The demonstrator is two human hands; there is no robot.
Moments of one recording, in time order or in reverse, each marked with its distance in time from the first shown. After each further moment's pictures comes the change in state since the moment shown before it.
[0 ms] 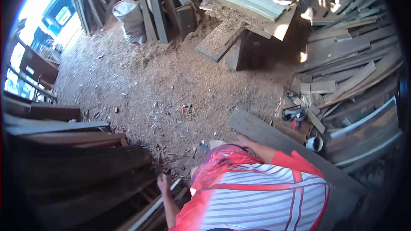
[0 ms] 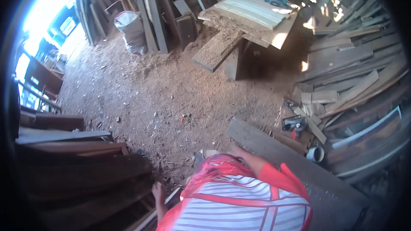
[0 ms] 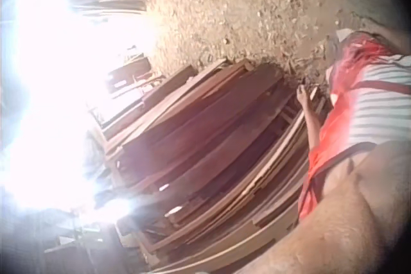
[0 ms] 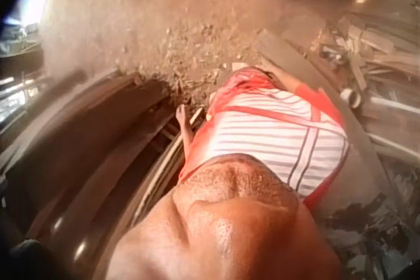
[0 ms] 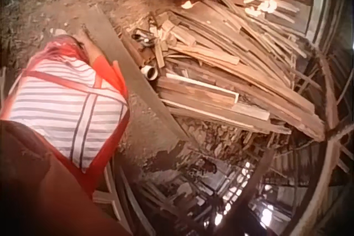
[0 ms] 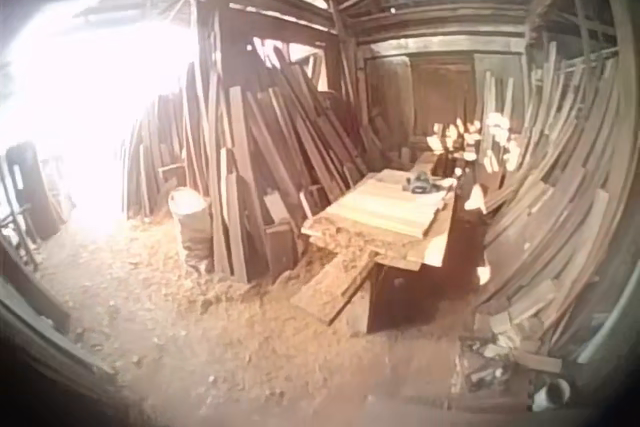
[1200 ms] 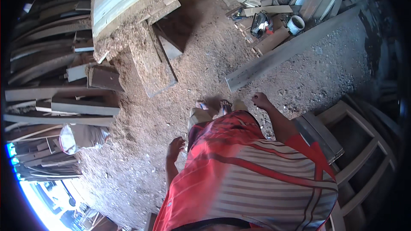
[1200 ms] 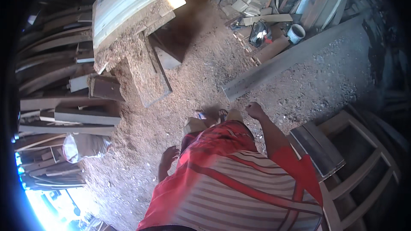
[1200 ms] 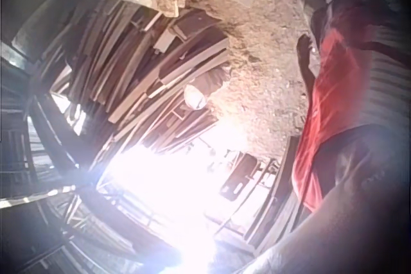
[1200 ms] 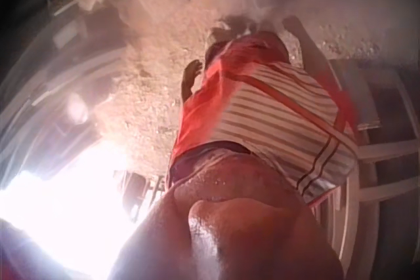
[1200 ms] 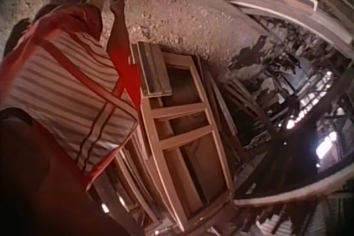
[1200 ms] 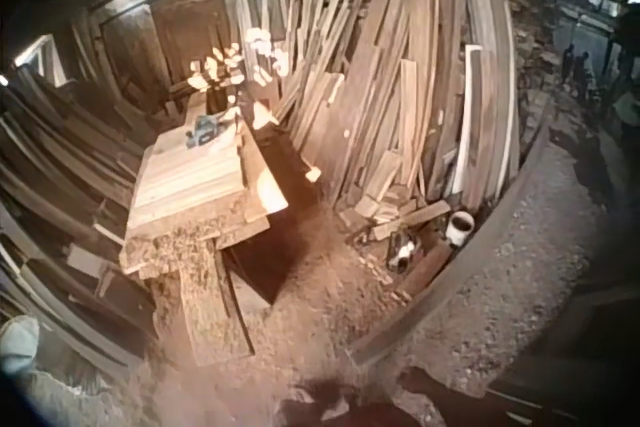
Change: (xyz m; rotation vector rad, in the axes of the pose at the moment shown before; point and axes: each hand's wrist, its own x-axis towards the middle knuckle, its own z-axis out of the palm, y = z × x) left_hand 0.470 0.317 0.313 0.771 -1.382 -0.171; right_hand 0.053 -0.054 0.004 0.983 0.949 0.748
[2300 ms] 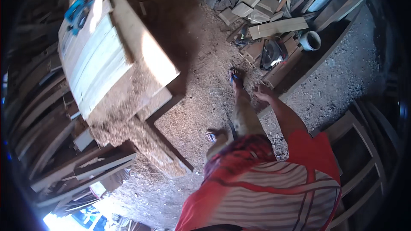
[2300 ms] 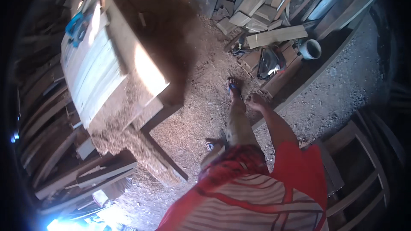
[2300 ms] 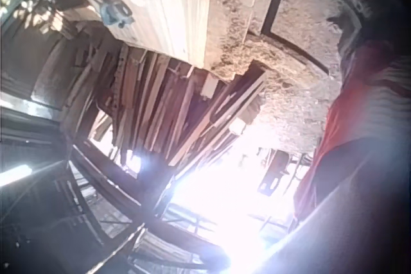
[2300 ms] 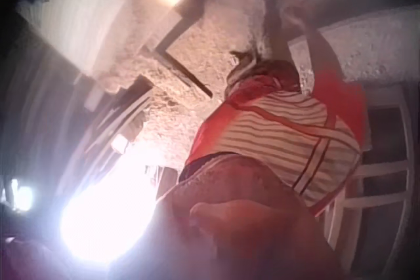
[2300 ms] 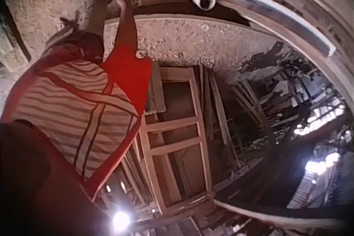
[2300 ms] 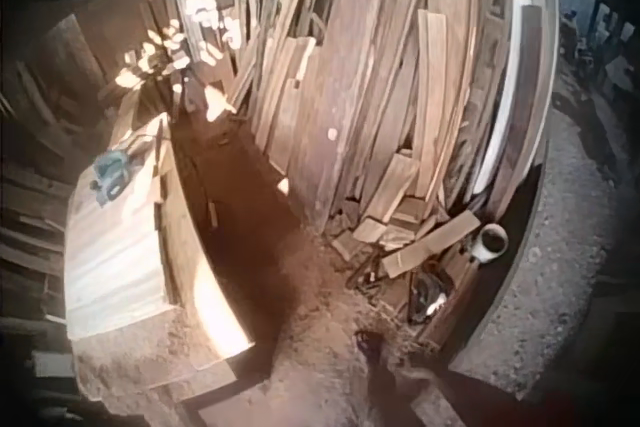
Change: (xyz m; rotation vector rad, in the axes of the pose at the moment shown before) left_hand 0.179 0.333 0.001 0.365 0.136 -0.309; right_hand 0.424 -0.115 -0.139 -0.086 -0.078 0.035
